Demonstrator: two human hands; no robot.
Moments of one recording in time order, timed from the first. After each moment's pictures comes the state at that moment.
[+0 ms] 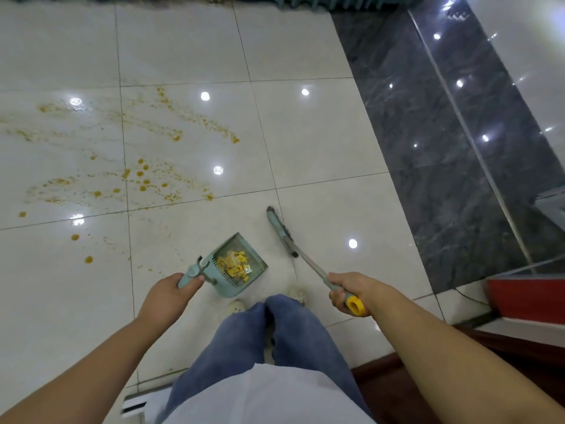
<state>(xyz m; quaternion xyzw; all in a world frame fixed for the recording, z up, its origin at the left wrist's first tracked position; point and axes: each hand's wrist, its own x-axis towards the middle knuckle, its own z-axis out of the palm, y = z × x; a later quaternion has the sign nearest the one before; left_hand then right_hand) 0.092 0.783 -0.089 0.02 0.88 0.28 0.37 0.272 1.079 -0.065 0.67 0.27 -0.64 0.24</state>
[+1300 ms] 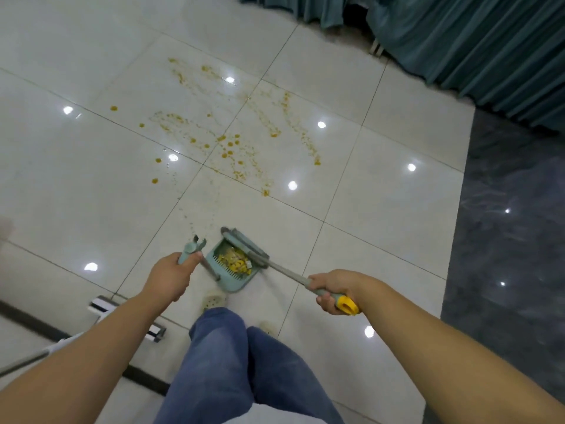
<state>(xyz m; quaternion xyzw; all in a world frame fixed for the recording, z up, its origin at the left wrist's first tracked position) 0.207 0.837 -0.083 -0.30 0.81 0.46 0.23 0.196 1.153 -0.056 0.45 0.55 -0.49 0.51</state>
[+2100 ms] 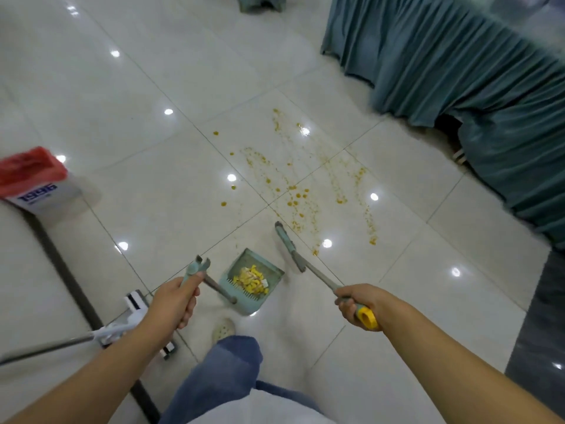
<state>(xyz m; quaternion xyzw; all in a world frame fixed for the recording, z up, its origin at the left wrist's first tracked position) 0.207 0.697 -0.039 -0.48 0.61 0.63 0.09 0.047 1.004 -0.023 0.41 0.59 -0.48 0.50</state>
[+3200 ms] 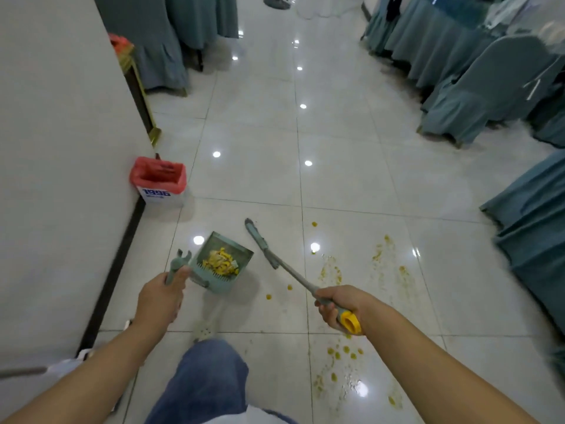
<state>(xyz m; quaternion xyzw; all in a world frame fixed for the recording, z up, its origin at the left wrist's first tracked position) -0.058 0.520 0.000 -0.67 0.44 0.54 -0.25 -0.355 0.627 0.028 0.11 0.67 -0.28 0.68</state>
